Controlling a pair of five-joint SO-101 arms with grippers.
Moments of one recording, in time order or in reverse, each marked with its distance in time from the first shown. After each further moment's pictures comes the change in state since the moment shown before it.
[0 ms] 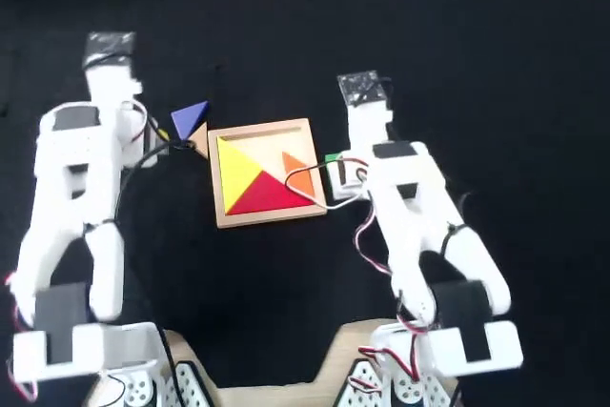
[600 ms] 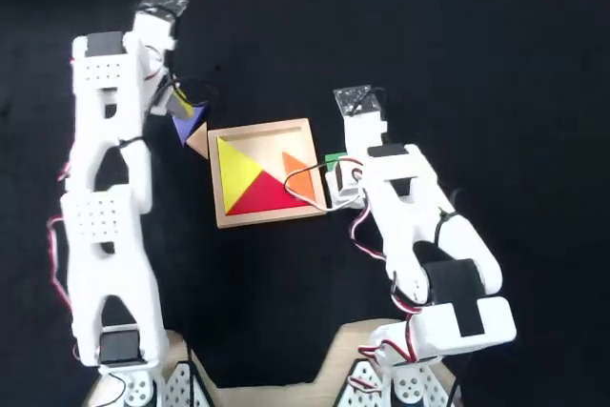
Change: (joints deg) left arm 3.2 60.4 -80.4 24.0 -17.5; right arm -0.1 5.4 -0.9 -0.2 0.0
